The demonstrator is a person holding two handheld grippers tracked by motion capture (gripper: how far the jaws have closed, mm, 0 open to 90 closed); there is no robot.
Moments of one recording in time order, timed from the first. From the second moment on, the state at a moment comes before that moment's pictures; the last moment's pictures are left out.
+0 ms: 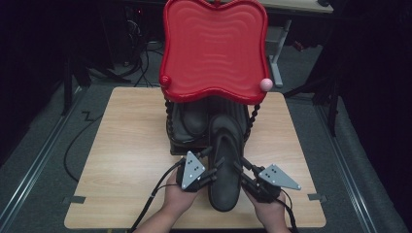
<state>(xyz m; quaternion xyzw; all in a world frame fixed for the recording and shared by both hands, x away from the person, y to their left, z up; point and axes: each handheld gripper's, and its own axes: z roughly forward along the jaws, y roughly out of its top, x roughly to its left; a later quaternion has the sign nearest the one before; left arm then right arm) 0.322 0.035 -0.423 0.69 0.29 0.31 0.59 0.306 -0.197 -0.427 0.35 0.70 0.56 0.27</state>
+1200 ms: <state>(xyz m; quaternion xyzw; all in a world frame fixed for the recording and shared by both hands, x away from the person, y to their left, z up) 0.396 0.019 -0.424 0.68 0.34 0.32 0.57 0.306 -0.200 -0.443 0.37 0.69 0.54 0.31</state>
